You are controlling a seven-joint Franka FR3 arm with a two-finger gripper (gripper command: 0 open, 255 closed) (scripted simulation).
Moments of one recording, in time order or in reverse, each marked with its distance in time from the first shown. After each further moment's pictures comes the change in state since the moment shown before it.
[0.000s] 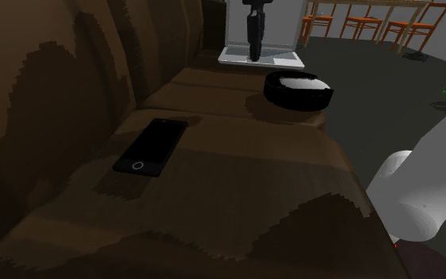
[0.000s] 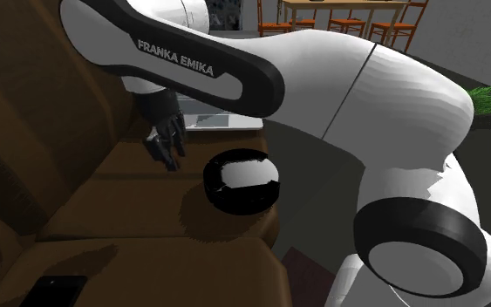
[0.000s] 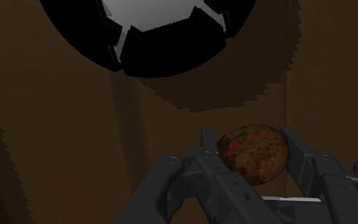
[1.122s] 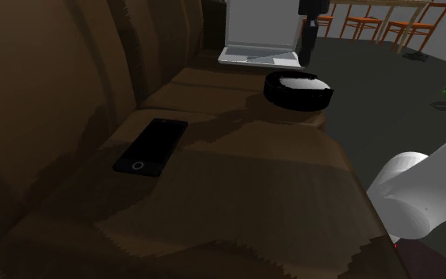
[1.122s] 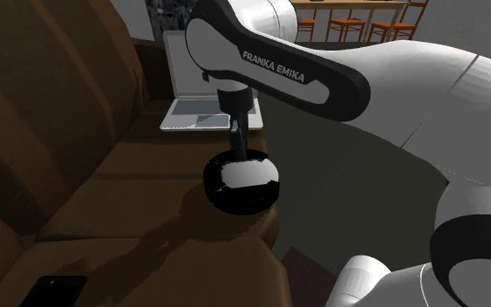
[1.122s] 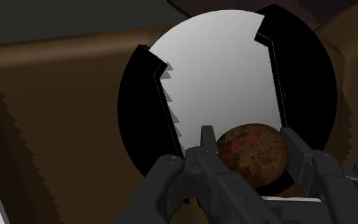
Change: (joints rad) arm -0.093 -0.265 -0.166 -0.306 -0.093 0.052 -0.264
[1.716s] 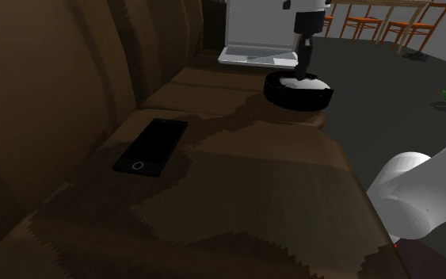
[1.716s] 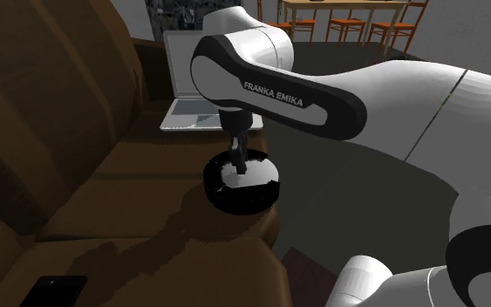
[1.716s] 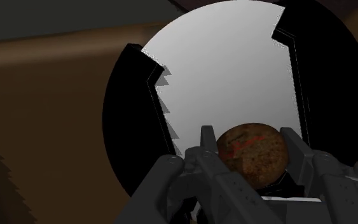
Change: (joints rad) arm -0.002 -0.047 -0.001 -0.156 -0.004 0.110 0.011
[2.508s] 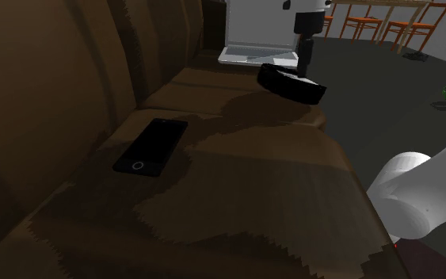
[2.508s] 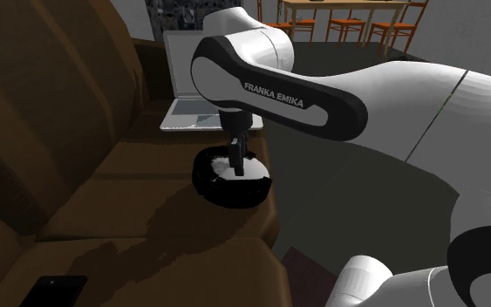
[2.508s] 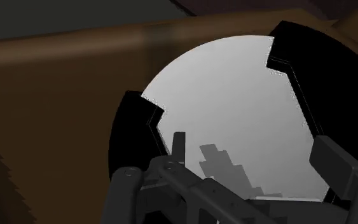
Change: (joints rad) arm 0.000 -0.003 0.000 -0.006 0.000 0.007 0.001
